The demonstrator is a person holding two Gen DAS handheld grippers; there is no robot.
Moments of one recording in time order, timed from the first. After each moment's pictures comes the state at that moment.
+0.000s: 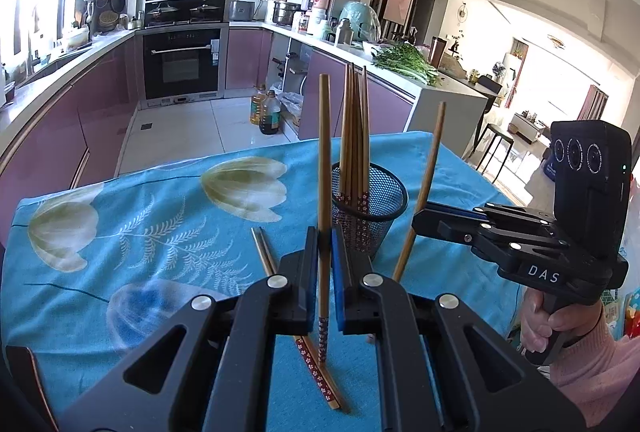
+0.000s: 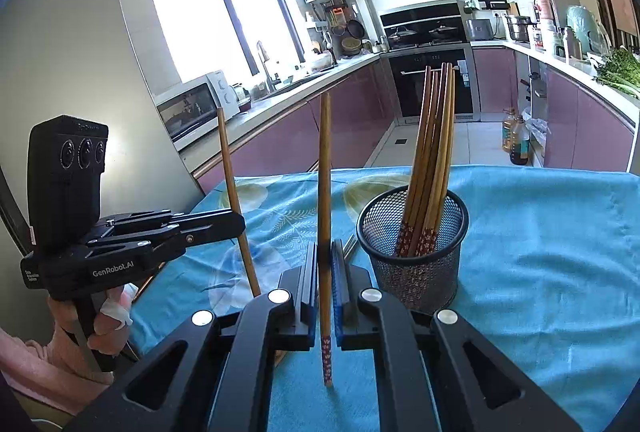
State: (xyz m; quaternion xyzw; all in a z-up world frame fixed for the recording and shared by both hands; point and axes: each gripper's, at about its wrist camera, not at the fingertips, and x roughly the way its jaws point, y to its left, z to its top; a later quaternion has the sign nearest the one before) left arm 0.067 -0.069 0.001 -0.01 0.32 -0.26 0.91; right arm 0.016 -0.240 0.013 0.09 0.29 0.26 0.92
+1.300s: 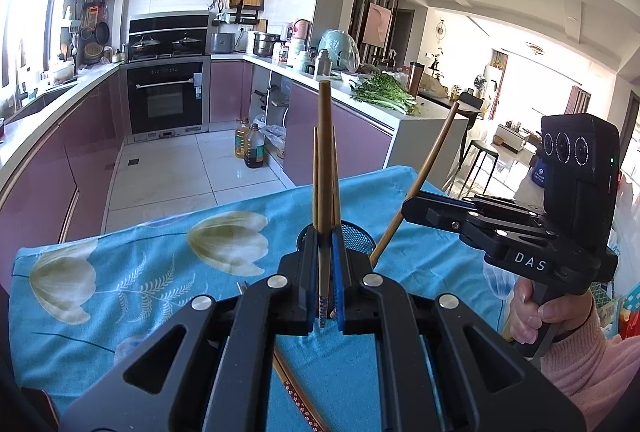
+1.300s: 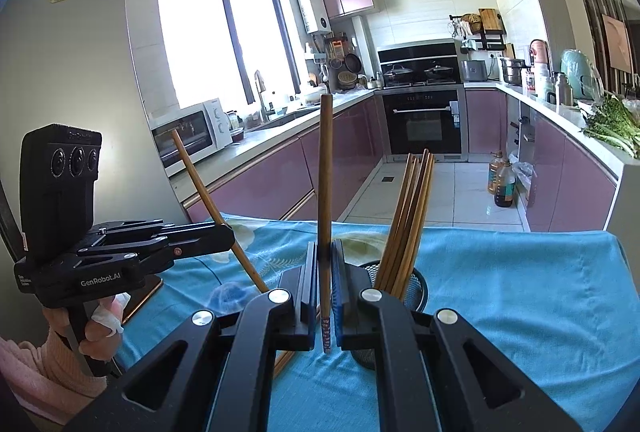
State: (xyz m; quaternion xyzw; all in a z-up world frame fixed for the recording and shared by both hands) left arm 0.075 -0.086 0.047 0.00 0.26 -0.29 0.92; right arm 0.021 -0.260 0.058 0.06 0.23 0.24 0.94
